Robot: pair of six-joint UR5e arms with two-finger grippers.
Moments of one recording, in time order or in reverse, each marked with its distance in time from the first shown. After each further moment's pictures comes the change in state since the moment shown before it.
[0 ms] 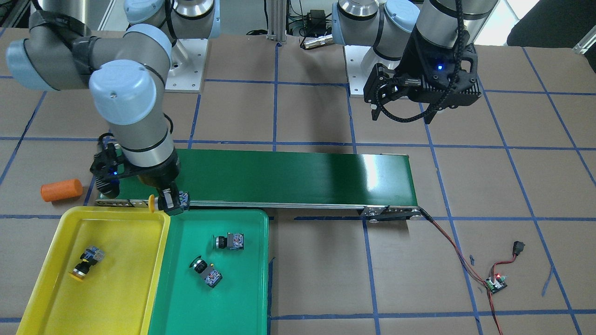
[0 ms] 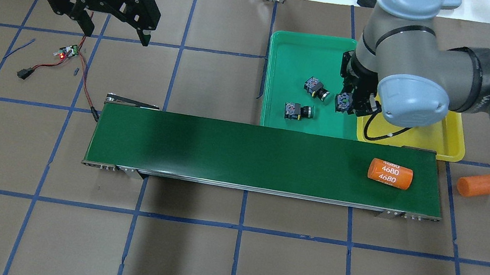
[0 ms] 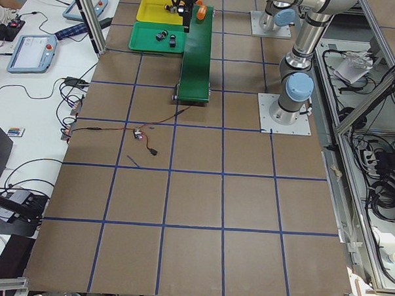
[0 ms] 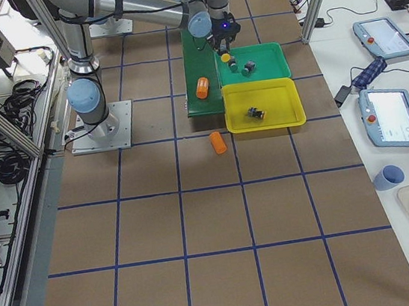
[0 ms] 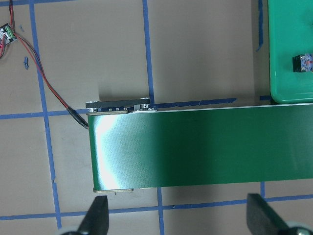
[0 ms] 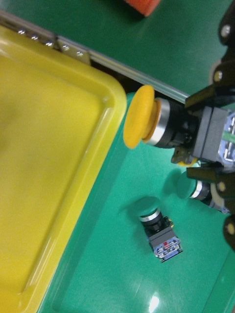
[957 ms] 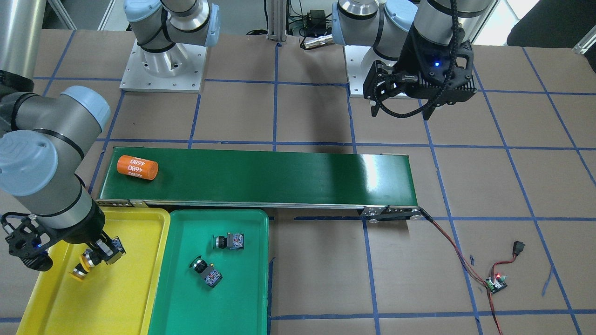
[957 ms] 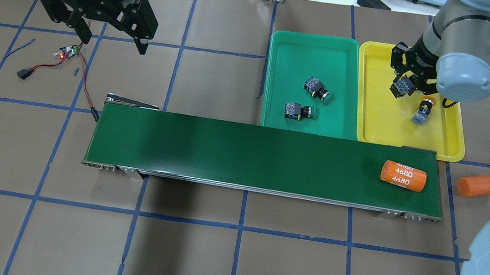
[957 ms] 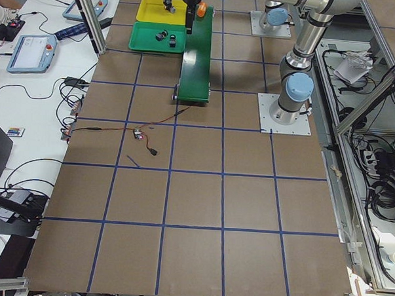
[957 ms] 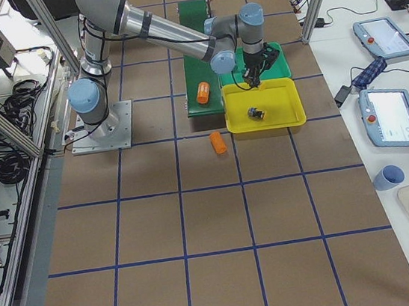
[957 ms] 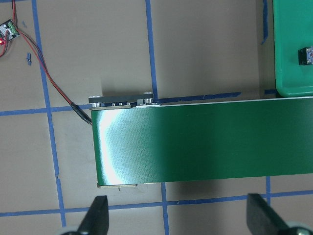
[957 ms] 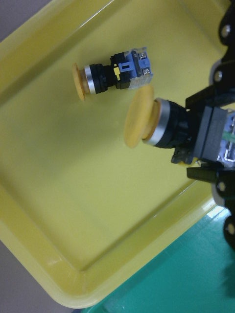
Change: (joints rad) left arm 0.000 0.023 -0.035 0.005 0.005 0.006; right arm -0.184 0.179 -0.103 -0.102 0.001 -0.628
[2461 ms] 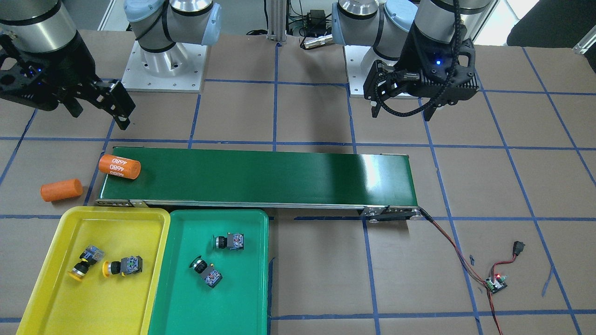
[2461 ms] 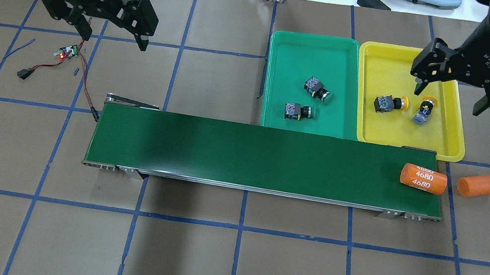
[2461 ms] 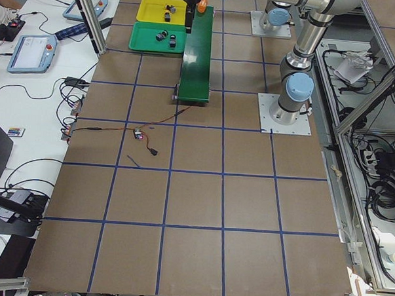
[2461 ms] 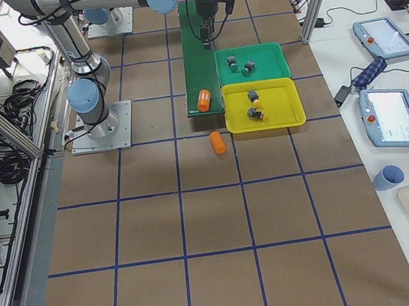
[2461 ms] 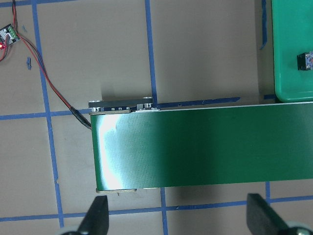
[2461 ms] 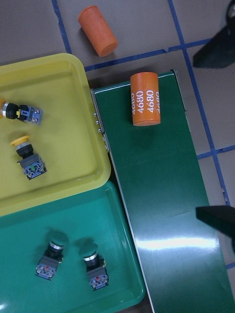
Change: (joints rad) left arm 0.000 0.005 -0.002 0.021 -0.002 -0.005; right arm 0.032 -0.495 0.012 0.573 0.007 -0.409
